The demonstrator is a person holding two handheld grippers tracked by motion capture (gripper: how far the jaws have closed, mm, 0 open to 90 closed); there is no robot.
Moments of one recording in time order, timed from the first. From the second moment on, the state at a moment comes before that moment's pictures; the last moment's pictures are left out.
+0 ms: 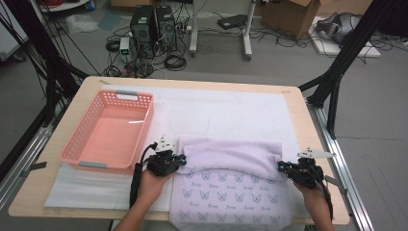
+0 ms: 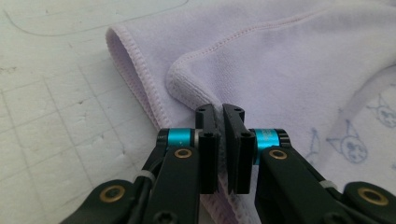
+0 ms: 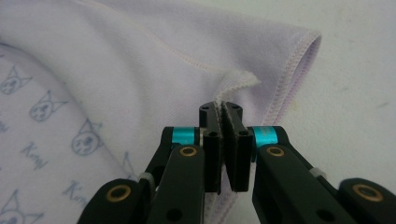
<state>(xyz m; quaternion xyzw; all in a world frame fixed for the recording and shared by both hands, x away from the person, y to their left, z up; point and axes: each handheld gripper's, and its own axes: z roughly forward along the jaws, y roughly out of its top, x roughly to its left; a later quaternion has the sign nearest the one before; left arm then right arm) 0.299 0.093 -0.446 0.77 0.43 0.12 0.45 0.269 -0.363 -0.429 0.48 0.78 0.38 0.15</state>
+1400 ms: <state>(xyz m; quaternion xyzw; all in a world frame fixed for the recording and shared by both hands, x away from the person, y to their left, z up) 0.308 0.107 -0.440 0.75 0.42 0.11 0.50 0.262 -0.366 -0.423 0.46 0.77 0.42 0.17</state>
